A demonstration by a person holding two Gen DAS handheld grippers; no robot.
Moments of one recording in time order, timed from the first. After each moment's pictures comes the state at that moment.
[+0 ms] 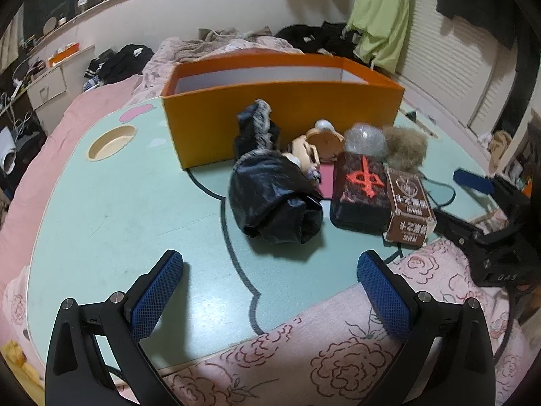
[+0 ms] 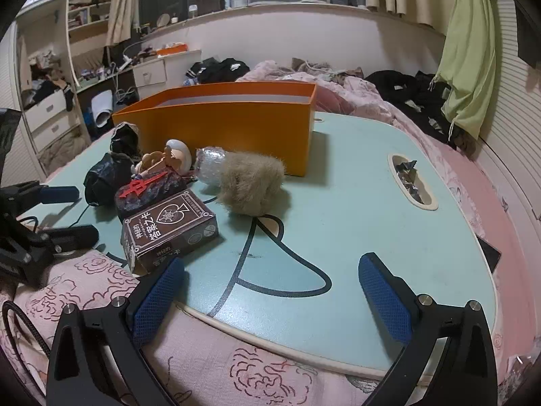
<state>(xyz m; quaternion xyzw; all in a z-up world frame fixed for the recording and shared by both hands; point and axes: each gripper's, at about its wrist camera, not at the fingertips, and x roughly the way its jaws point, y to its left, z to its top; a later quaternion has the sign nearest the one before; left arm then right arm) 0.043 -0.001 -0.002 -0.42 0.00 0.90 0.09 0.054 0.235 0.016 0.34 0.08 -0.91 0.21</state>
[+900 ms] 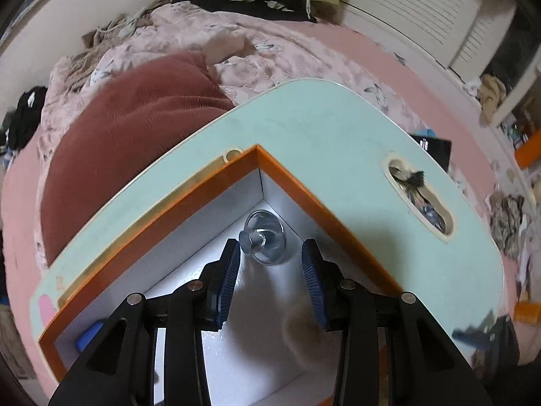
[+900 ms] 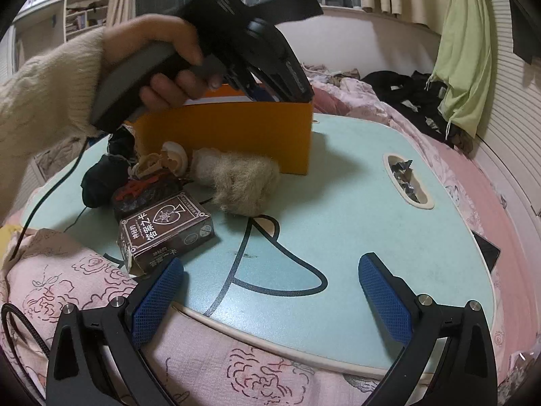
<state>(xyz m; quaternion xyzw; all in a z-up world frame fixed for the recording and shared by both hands) -0.202 0.151 0.019 -0.54 0.14 0.80 0.22 0.054 0.240 0.011 0.34 0.07 -0.92 0.21</state>
